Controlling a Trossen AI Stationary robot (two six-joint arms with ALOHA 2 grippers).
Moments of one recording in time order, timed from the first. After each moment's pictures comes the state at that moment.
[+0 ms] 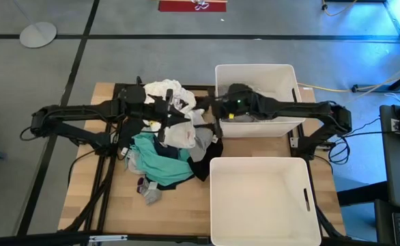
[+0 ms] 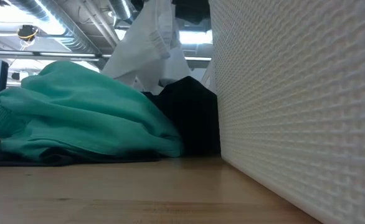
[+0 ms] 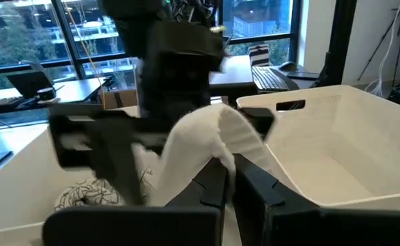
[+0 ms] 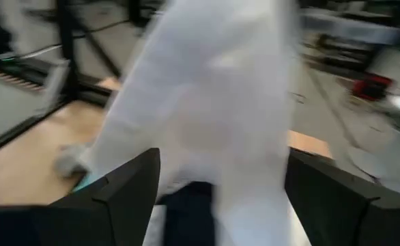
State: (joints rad) left arm 0.18 1.12 0.95 0.08 0.24 0.14; right arm -0.18 1.57 1.28 0.08 -0.40 -0.33
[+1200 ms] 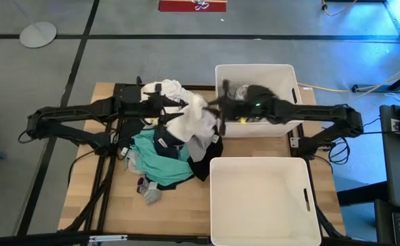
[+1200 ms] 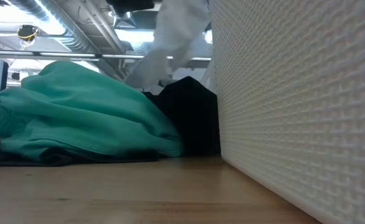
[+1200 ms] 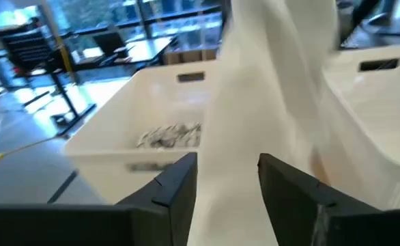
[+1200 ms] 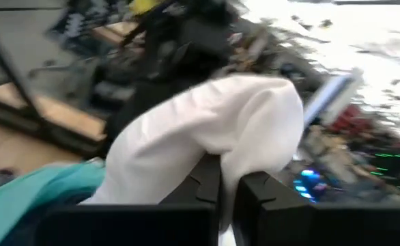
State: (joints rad) left arm 0.18 1.02 0.95 -0.14 -0.05 0.17; right arm -0.11 1.40 1.28 0.13 -0.01 -0.53
